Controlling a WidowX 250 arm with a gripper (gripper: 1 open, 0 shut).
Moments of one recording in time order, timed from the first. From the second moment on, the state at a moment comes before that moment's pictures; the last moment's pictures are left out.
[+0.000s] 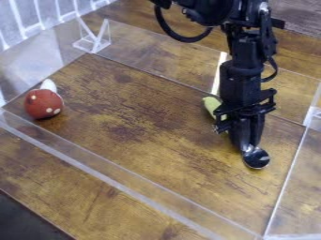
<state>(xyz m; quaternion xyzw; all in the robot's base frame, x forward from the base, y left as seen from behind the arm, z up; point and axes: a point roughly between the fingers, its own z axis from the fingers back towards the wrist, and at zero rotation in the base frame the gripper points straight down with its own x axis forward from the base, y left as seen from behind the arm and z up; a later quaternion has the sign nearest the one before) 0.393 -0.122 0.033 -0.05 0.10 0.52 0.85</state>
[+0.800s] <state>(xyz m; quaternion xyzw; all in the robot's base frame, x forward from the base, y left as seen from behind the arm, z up) 0.404 -0.116 0.057 -0.09 0.09 0.60 0.79</state>
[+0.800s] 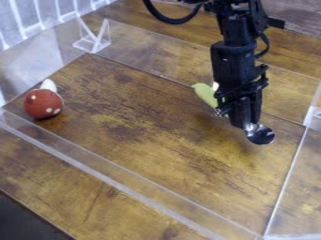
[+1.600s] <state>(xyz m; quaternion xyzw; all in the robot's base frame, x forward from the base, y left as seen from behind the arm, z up) 0.425 -0.100 0.103 -0.16 0.04 0.65 0.74</state>
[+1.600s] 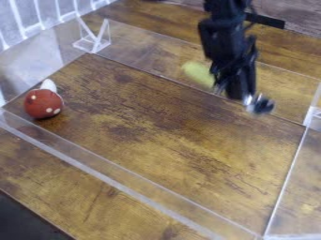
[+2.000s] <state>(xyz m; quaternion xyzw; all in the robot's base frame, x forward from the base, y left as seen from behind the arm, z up) 0.454 -0.086 0.086 -0.14 0.01 0.69 0.71</state>
